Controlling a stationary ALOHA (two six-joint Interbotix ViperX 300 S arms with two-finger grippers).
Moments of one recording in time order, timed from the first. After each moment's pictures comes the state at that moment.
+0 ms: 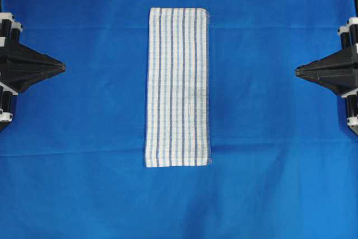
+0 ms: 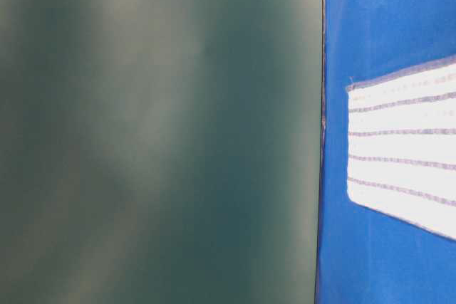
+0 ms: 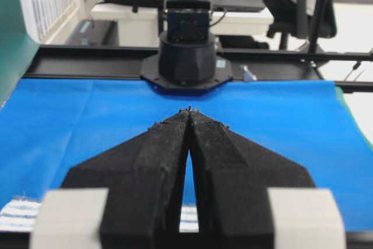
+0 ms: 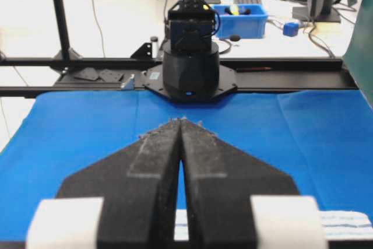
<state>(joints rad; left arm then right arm) 0.00 -0.97 1.18 0.00 -0.29 0.00 0.00 -0.97 1.18 0.00 -0.29 0.00</state>
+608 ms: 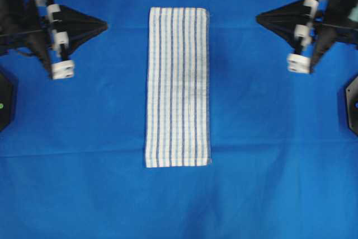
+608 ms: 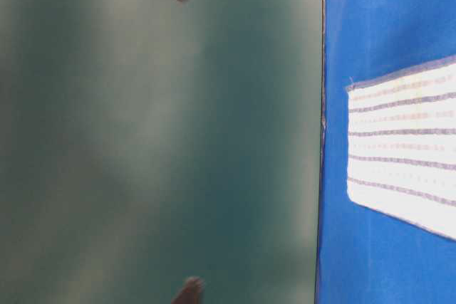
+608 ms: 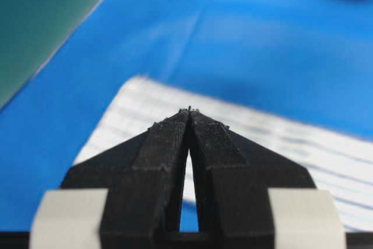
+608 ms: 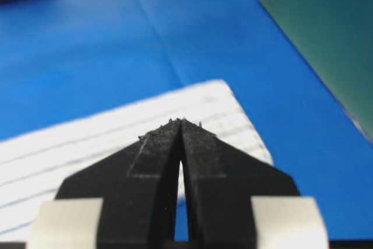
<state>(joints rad) 0.33 -0.52 1.09 -0.02 -0.30 -0.01 -0.38 -0.55 1.03 0.04 -0.18 0.01</state>
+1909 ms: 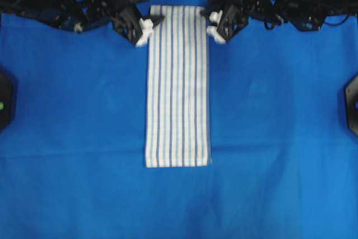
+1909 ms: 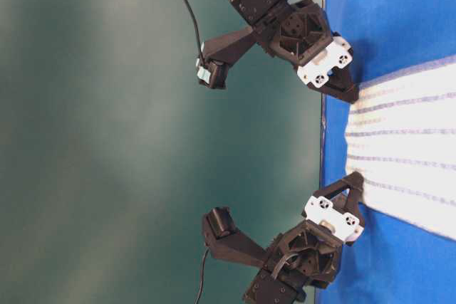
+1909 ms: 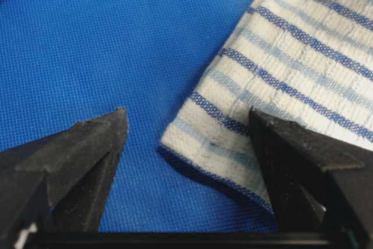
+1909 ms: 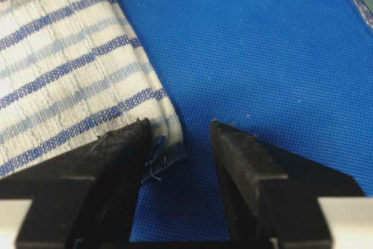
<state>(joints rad) 0.52 0.34 0.71 -0.02 -0.46 -0.01 -0.55 0.29 0.64 -0.02 -0.24 0.00</state>
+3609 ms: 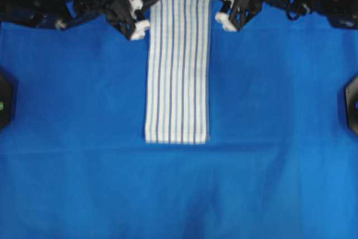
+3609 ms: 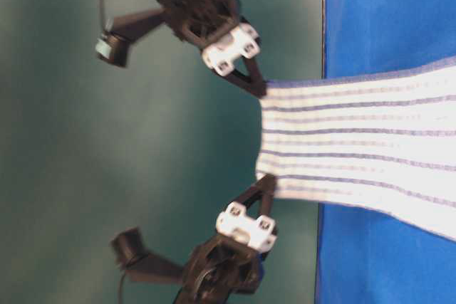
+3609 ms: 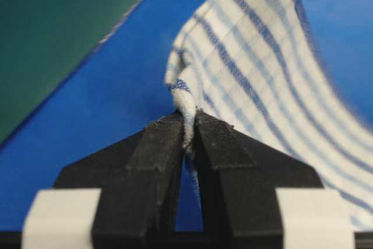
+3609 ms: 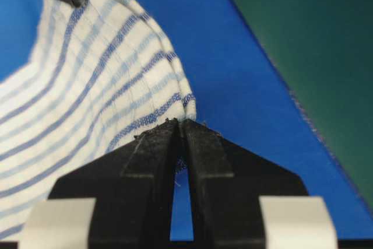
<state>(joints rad) 0.46 0.05 0.78 -0.02 -0.44 0.01 -0.50 -0.06 0.70 -0.03 -0.10 -0.04</state>
